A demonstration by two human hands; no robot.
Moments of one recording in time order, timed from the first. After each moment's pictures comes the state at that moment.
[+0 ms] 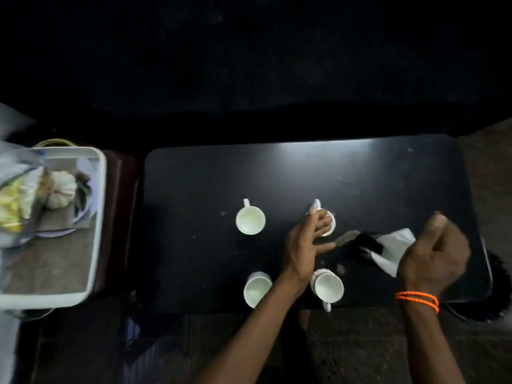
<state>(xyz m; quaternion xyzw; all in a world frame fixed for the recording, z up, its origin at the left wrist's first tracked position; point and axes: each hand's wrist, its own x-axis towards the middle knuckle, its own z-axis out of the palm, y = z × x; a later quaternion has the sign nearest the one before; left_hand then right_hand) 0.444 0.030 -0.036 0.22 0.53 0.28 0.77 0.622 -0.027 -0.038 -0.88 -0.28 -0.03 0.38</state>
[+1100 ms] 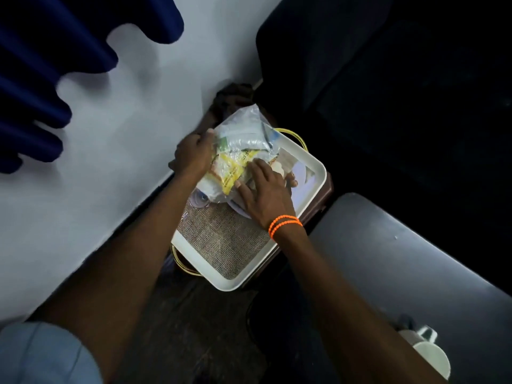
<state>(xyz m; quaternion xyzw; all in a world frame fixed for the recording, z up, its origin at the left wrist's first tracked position) -0.150 0.216 -0.042 0.22 0.94 0.18 0.21 0.039 0.223 -0.080 -0.42 -0.83 0.36 0.11</state>
